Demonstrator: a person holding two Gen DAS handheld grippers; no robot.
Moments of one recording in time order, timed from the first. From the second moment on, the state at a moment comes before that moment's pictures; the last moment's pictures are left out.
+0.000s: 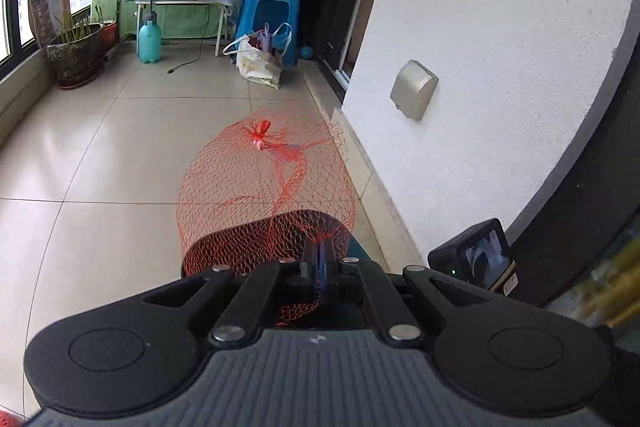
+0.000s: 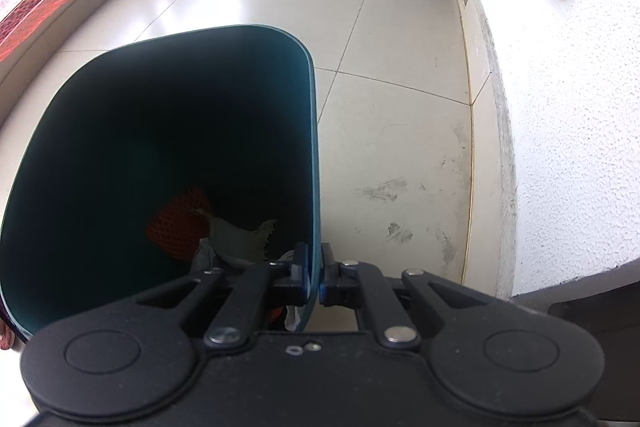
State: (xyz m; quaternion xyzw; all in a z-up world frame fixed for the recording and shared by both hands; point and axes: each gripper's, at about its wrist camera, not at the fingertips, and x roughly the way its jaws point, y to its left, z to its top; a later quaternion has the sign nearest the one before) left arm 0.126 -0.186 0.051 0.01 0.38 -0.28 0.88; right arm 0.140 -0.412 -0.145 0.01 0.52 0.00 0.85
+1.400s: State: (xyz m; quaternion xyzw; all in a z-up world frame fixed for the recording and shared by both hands) left arm 0.155 -0.140 -0.047 0.02 0.49 -0.24 0.83; right arm 0.138 -0.397 -0.146 0.01 0.54 -0.06 0.84
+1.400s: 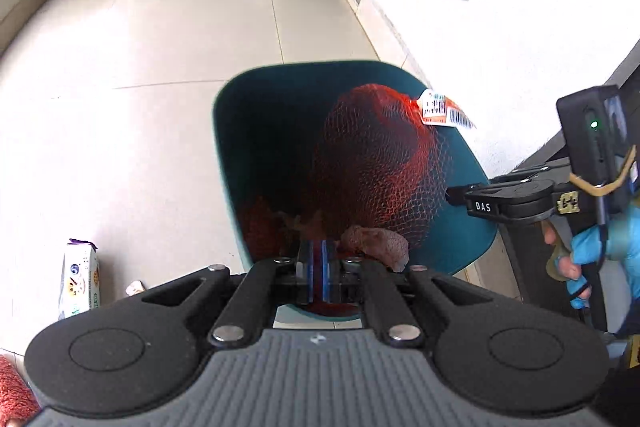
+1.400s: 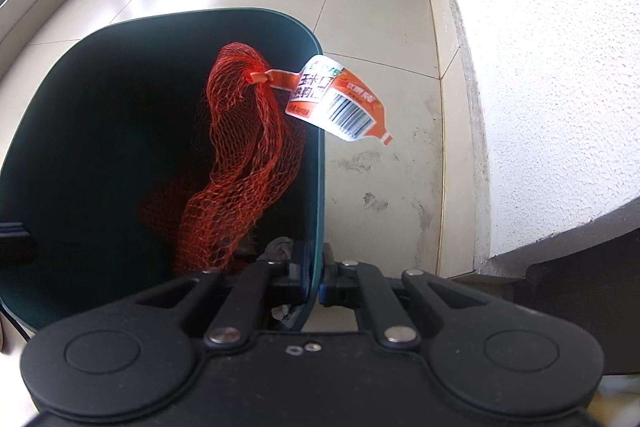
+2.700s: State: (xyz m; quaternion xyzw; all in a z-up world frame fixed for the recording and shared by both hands) left arm 0.275 0.082 -0.232 -0.02 0.59 -0.01 0.80; right arm 0.135 -0.397 -0.144 0.00 0.54 -0.06 0.84
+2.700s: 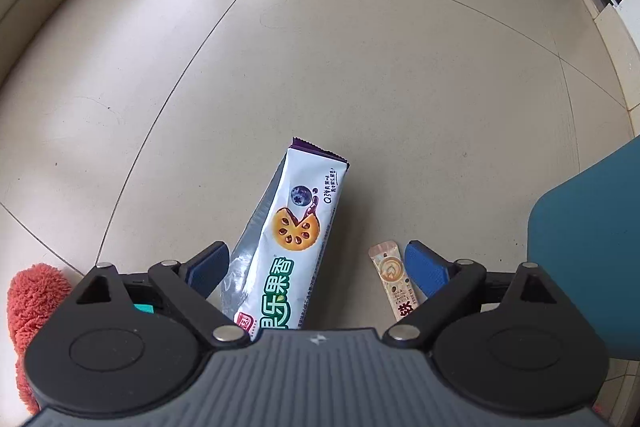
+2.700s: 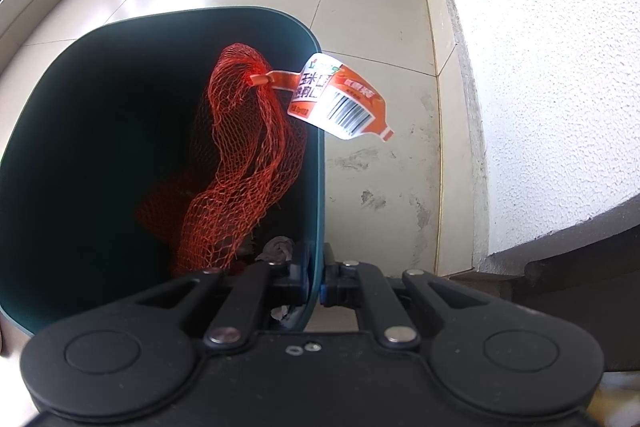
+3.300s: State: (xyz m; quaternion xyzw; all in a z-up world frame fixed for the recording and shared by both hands) left arm 0.305 0.086 -0.324 0.01 0.64 0.02 0.77; right arm 0.142 -0.395 -0.159 0.00 0.57 -0.06 0.82
